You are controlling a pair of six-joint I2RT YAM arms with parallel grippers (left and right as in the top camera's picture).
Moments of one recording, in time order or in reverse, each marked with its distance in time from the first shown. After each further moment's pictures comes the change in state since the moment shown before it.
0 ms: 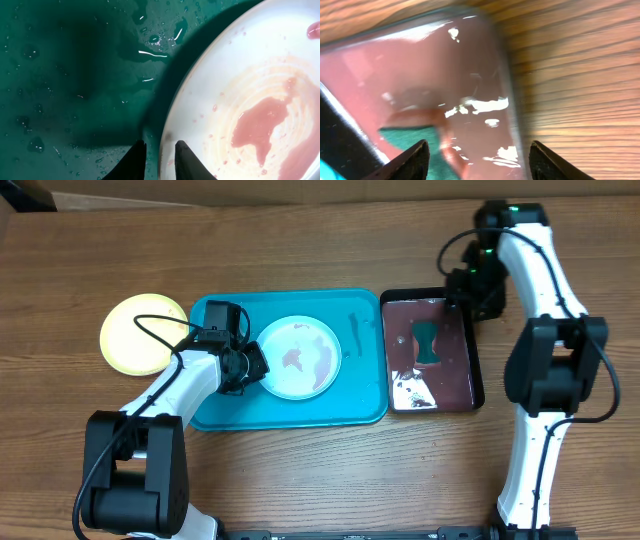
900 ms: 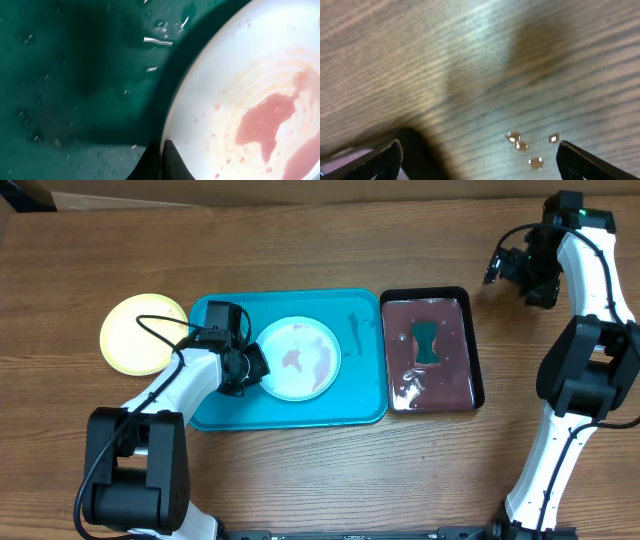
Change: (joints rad) left arm -0.003 0.015 0.024 -0.065 -0.001 0.003; right arm -0.190 0.000 0.000 0.258 -0.001 0.042
